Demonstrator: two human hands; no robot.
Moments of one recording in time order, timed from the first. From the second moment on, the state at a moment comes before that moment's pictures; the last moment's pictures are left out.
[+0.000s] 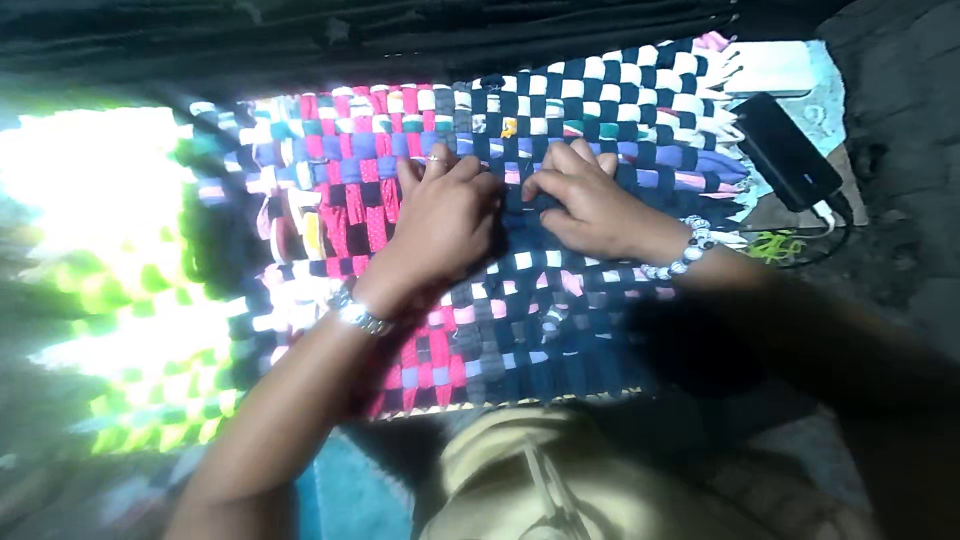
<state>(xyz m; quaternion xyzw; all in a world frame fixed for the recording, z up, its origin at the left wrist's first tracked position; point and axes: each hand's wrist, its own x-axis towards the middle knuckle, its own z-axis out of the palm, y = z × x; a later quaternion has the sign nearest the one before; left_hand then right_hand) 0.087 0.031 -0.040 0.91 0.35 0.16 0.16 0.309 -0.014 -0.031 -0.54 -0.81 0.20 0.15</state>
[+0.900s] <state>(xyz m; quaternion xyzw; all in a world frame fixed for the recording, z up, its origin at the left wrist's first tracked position) 0.033 0.030 -0.040 0.90 0.35 0.22 0.10 0.263 -0.009 -0.044 -0.48 -0.84 0.06 0.23</state>
